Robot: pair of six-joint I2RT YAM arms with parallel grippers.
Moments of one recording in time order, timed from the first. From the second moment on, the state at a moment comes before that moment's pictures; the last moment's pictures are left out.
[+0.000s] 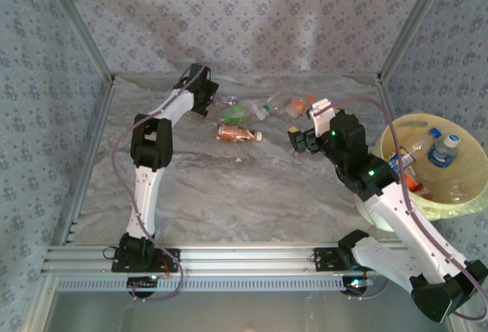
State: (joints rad) left arm -0.28 2.47 2.08 -0.50 0.01 -1.38; right arm 0.52 0.92 0.99 -0.46 0.21 -0.13
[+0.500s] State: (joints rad) left arm -0.24 2.38 1.86 -0.28 0.04 -1.37; right arm 0.55 0.93 0.99 -0.46 0.25 -0.15
